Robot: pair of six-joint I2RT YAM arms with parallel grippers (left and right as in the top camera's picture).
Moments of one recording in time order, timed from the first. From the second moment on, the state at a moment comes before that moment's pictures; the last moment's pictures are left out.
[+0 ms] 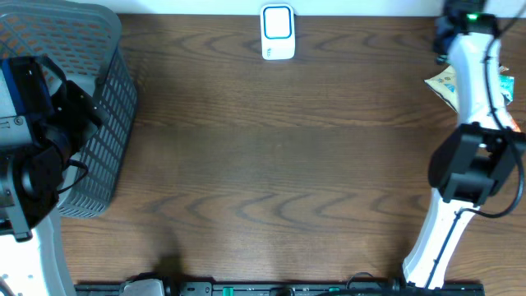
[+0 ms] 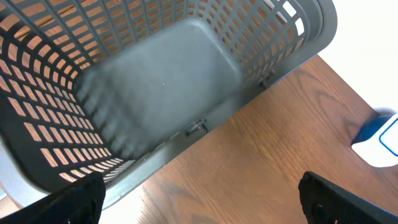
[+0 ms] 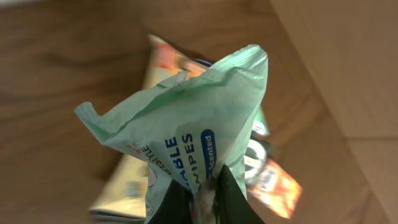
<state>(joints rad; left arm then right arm) 0.13 1.31 1.97 -1.57 -0.27 -0.62 -0.17 2.29 2.21 -0.91 0.56 0.09</state>
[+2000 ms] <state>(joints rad) 0.13 1.31 1.97 -1.57 -0.27 -0.62 -0.03 1.72 1.98 -1.14 -0.11 0.04</state>
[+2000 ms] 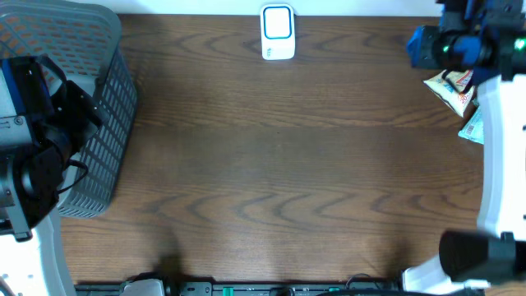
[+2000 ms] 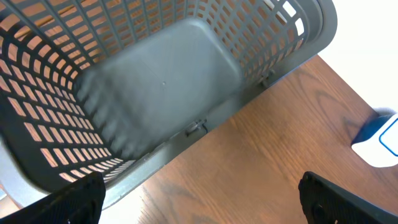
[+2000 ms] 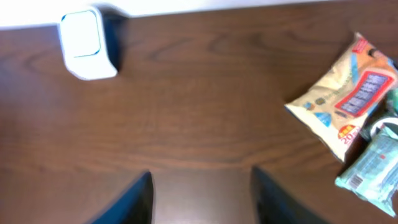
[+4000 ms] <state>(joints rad) 0.13 1.31 1.97 -1.57 -0.27 -0.62 0.09 0.69 0.73 -0.57 -0.15 0.04</state>
